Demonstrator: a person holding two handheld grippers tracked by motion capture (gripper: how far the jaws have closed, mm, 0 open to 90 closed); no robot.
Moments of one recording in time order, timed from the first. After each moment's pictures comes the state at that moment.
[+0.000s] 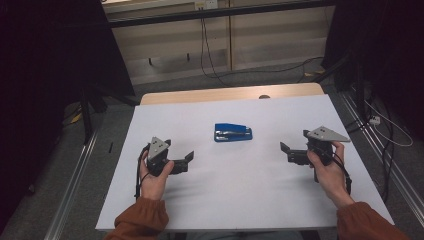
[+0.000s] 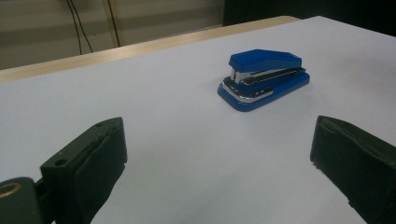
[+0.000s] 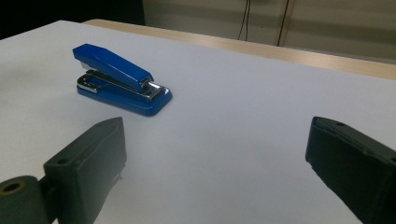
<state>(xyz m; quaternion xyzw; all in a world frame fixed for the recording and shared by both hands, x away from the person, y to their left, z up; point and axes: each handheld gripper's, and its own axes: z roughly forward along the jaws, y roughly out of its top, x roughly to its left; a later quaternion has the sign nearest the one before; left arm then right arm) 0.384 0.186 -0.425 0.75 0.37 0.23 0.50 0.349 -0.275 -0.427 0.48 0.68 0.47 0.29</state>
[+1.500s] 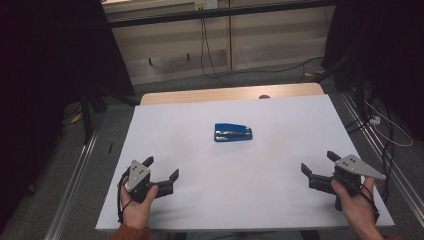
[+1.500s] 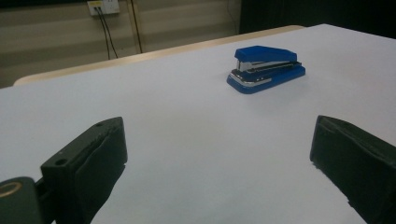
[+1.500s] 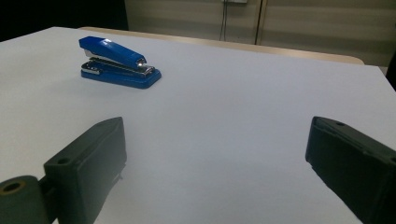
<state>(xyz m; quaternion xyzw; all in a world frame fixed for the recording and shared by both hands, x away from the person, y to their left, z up) 0.319 0.218 -0.424 0.72 0.38 0.28 0.51 0.266 -0.302 -0.433 0.50 0.65 0.47 0.33</state>
